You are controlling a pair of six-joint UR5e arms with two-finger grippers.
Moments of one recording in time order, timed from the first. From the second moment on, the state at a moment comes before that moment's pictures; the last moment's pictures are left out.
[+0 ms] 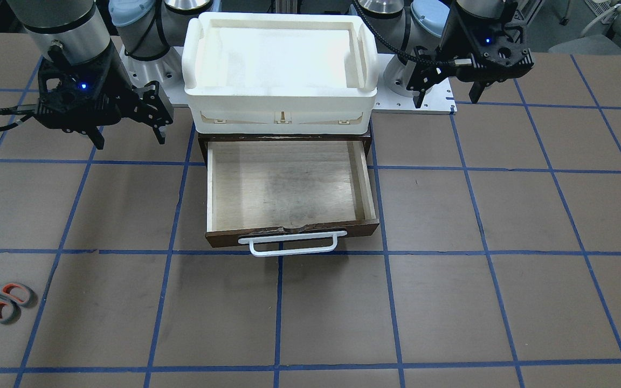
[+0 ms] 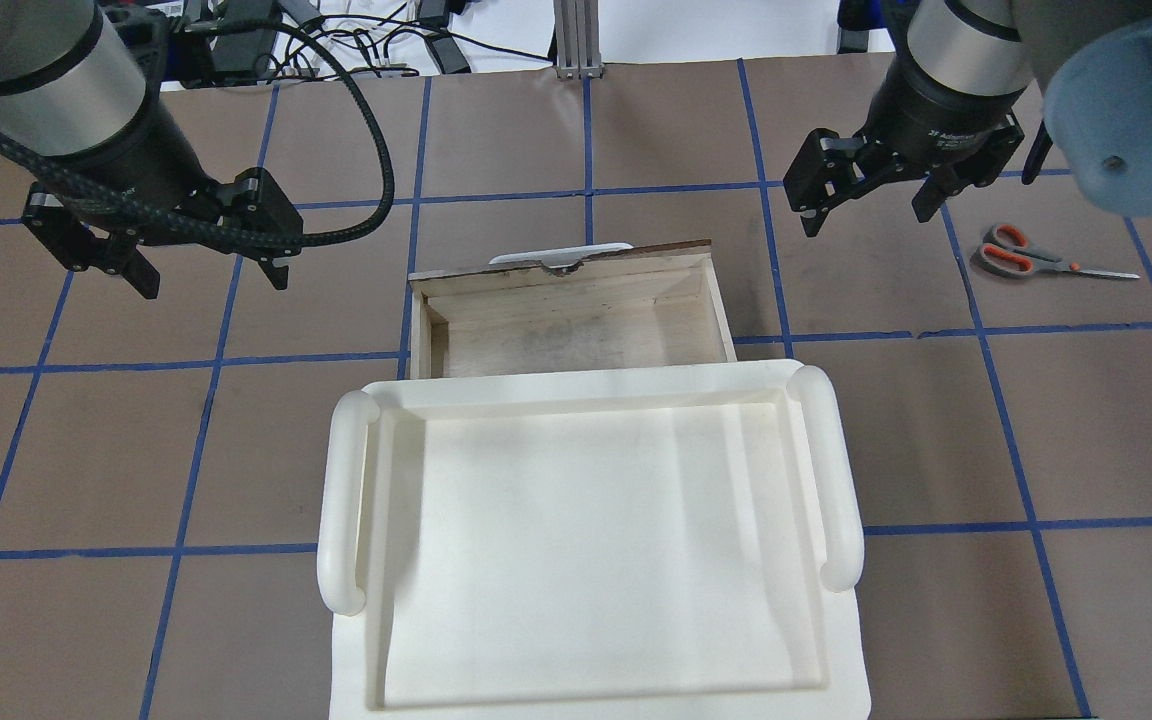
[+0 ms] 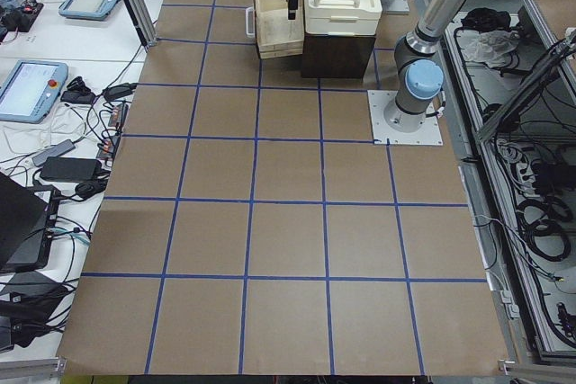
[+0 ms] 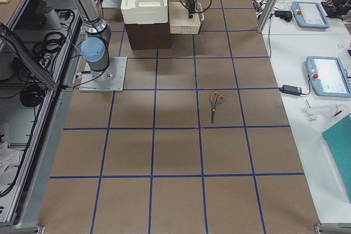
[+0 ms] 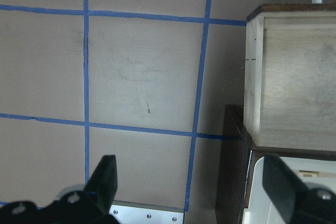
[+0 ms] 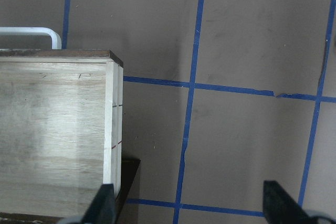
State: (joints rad) left arm -1.58 -1.46 -1.58 -1.69 1.65 -0.09; right arm 1.58 -1.59 1.60 -1.64 -1.54 -0.10
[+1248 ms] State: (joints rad) left arm -1.58 -1.46 -1.58 -1.68 1.65 -0.10; right arm 1.33 -1.52 1.60 -1.70 -1.55 -0.91
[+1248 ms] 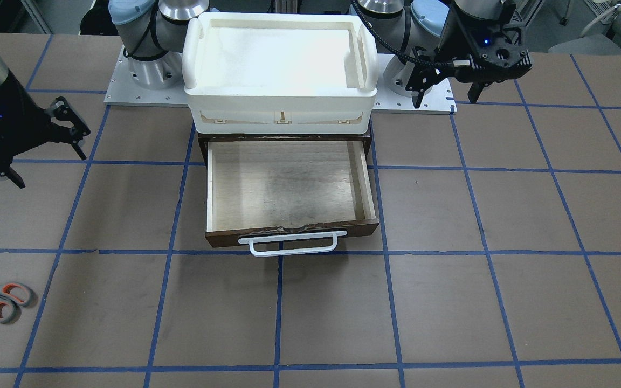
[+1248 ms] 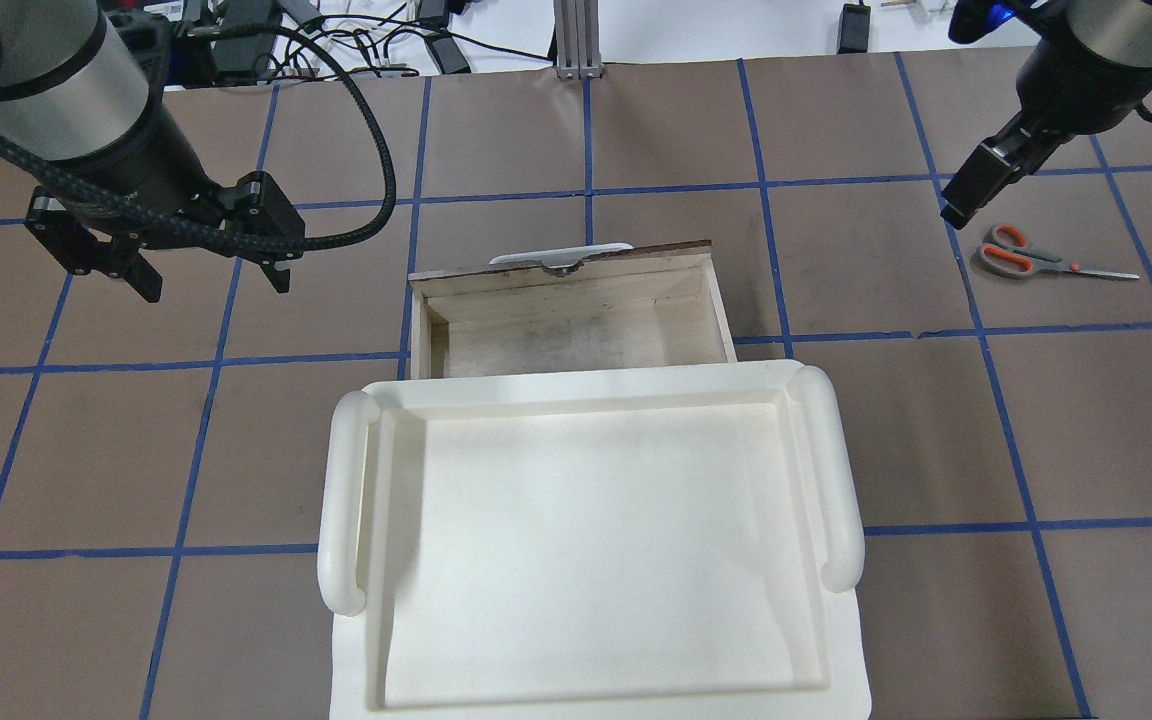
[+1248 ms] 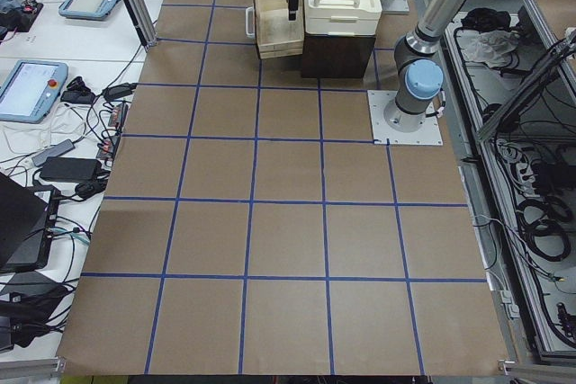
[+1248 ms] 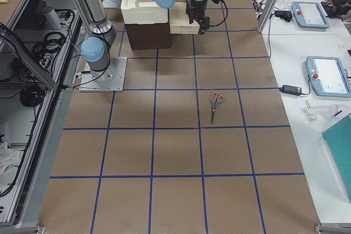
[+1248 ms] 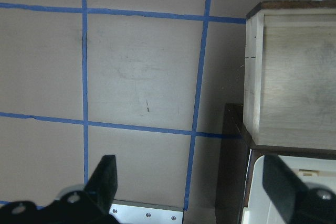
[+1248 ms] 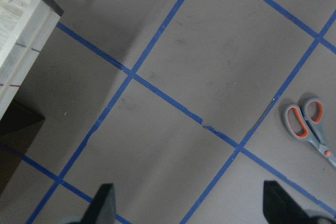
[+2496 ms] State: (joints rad) left arm -1.58 -1.45 -1.58 -1.69 1.66 -0.10; right arm 1.07 -1.17 1.59 -2.09 -1.54 -1.83
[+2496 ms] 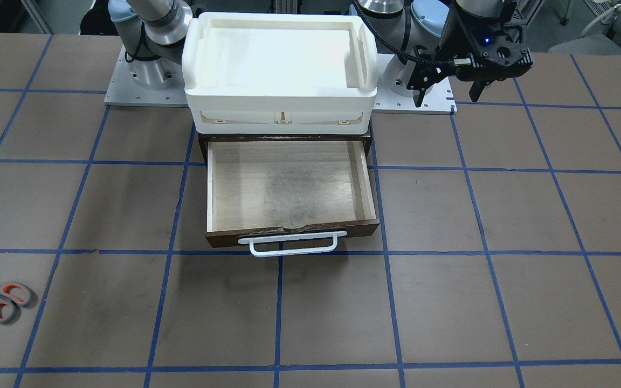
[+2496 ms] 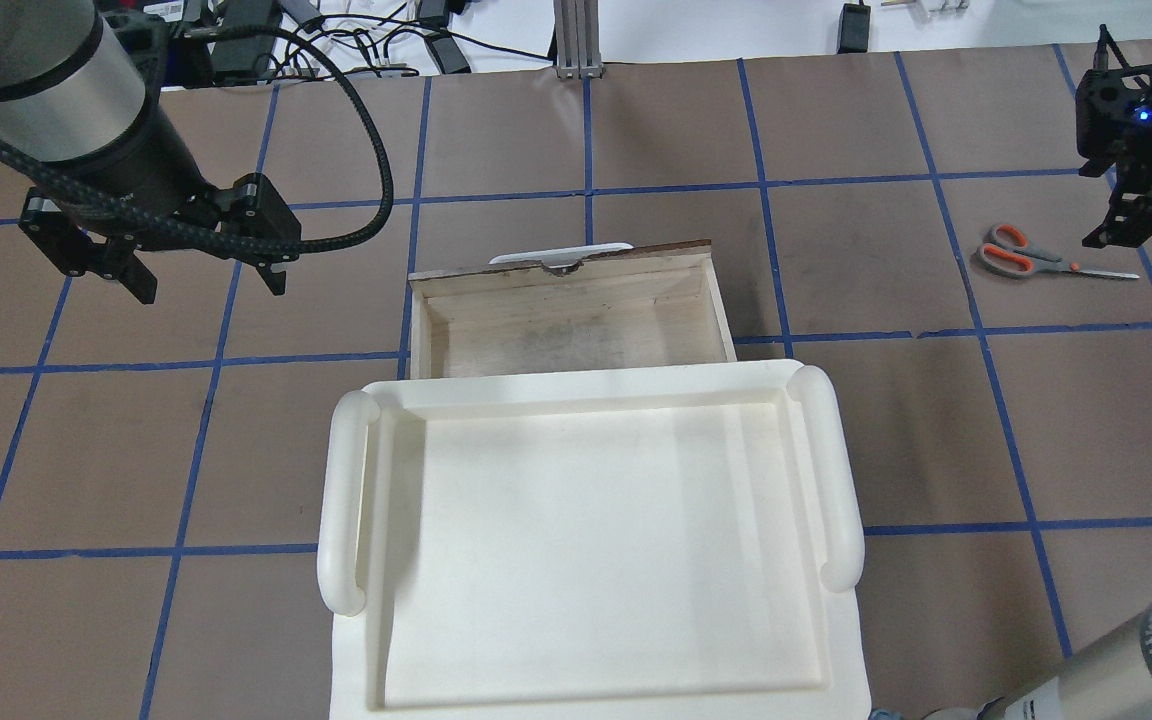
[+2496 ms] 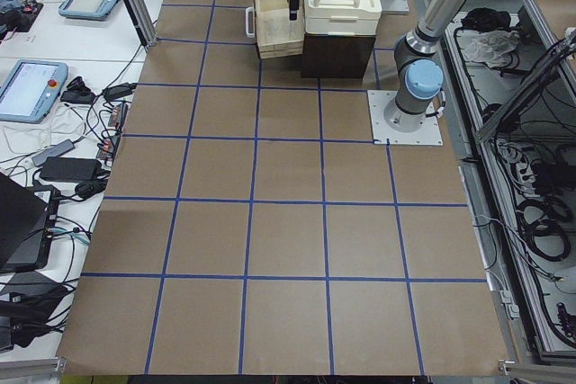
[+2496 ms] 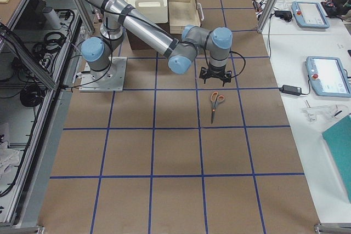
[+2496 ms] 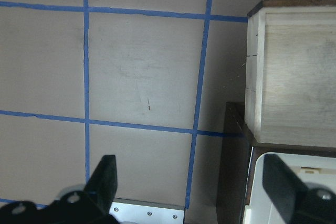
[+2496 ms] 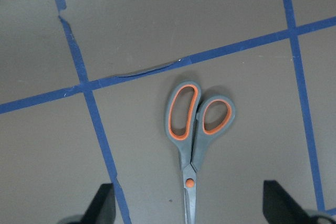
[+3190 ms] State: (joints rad) left arm -1.58 -1.45 -1.58 -1.69 1.67 -0.10; right arm 1.05 -1.01 1.58 -2.18 -1.55 -1.84
